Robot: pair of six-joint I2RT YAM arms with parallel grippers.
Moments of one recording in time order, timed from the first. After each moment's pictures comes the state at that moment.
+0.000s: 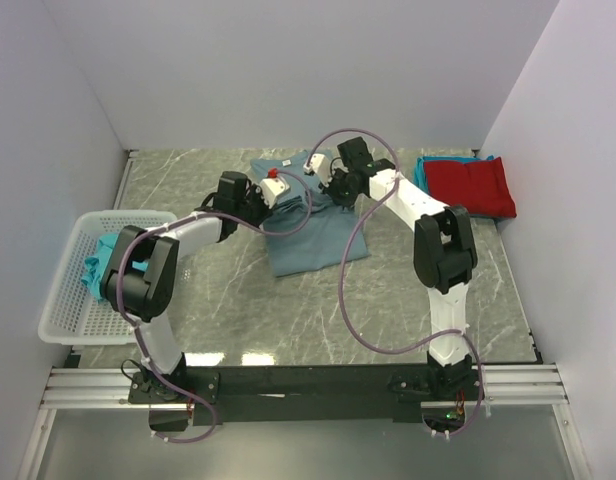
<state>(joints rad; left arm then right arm) -0.35 1.80 1.10 0.10 0.35 0.47 0.40 2.09 1.74 -0.59 -0.23 -0.73</state>
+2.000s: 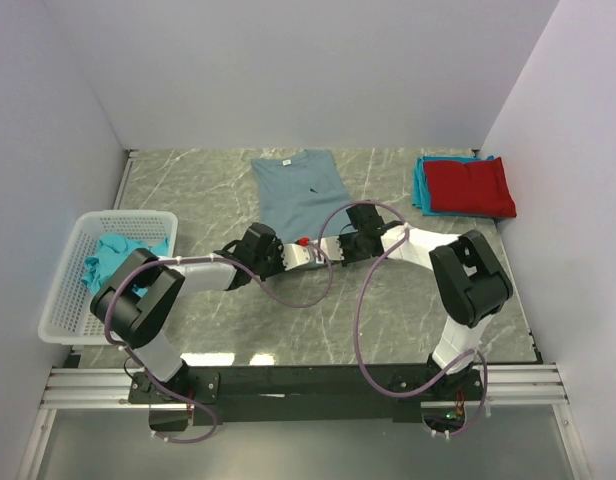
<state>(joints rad) -0.62 1.65 0.75 0.14 0.12 0.70 0.48 1.77 0.99 -0.27 -0.22 -1.35</state>
